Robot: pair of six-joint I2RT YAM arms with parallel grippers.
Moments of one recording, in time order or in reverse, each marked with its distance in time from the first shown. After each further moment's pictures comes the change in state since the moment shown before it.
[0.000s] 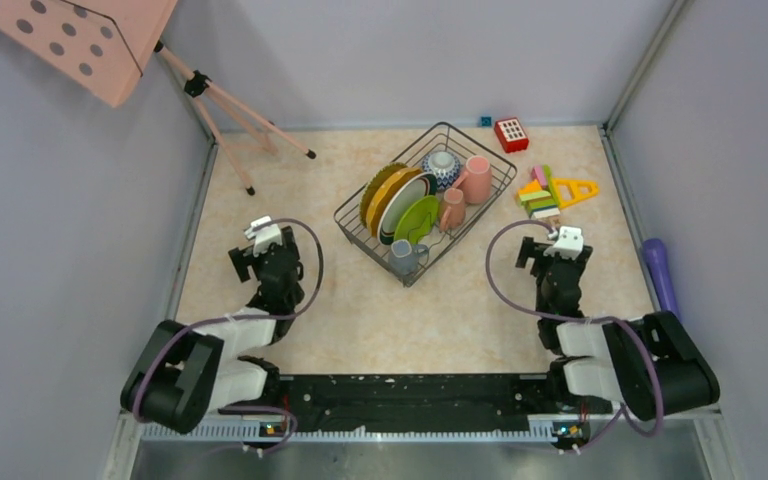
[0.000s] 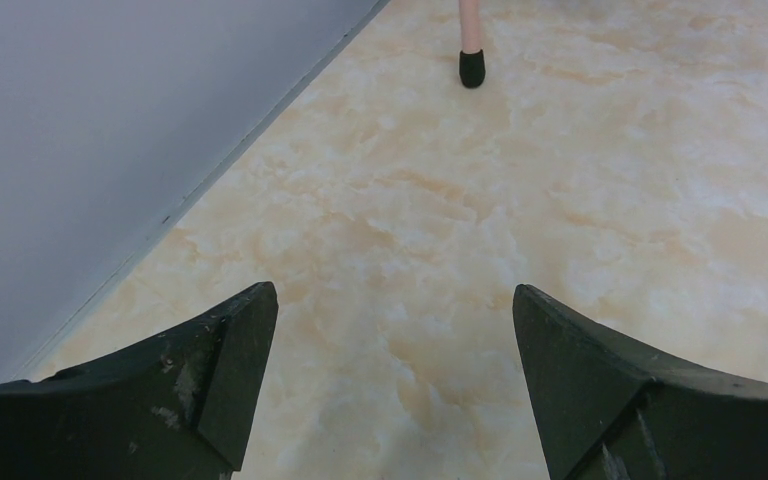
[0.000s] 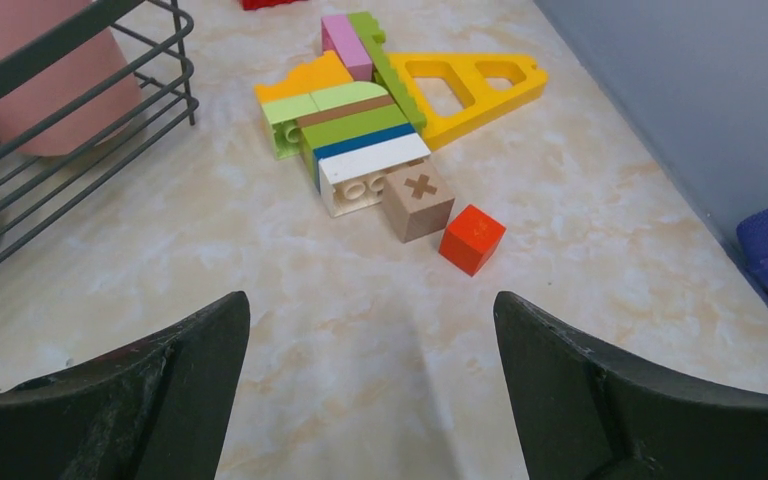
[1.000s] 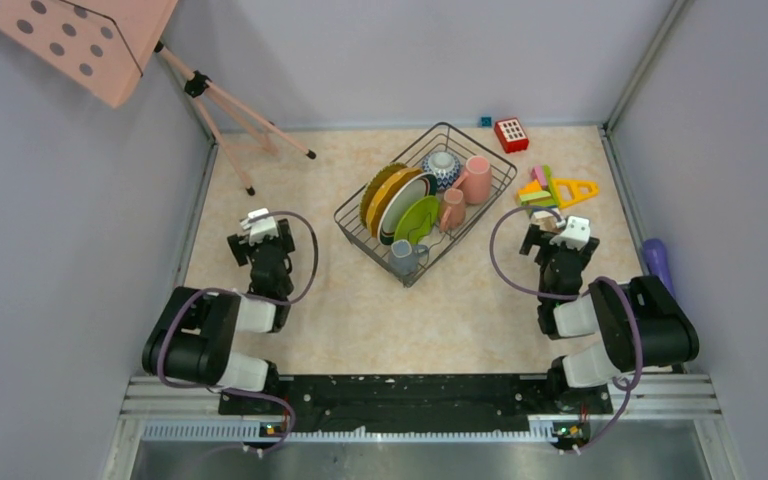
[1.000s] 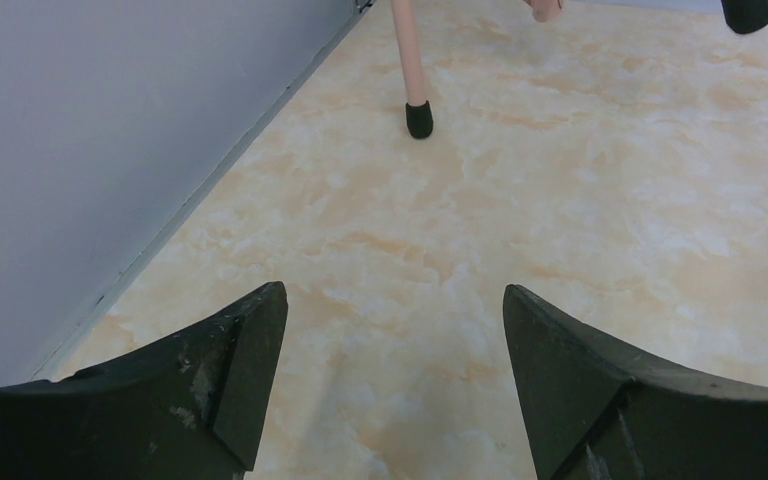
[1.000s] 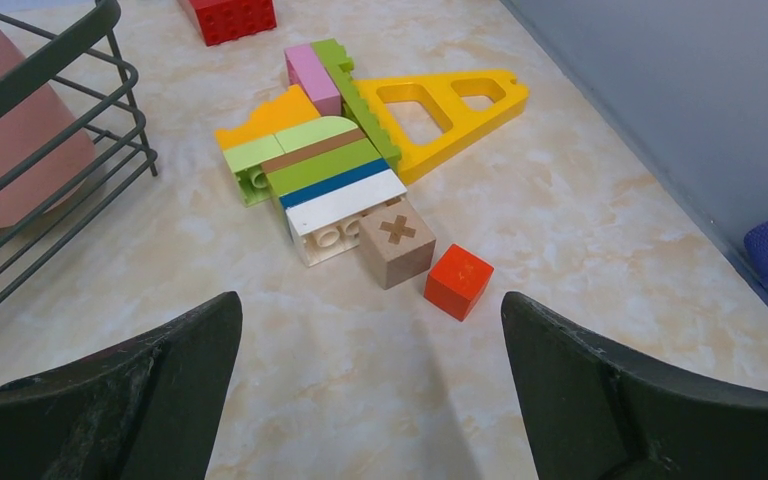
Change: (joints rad) left arm 0.178 0.222 0.029 0.308 0.294 0.084; right arm -0.097 0.249 0.079 0.211 -0.030 0.022
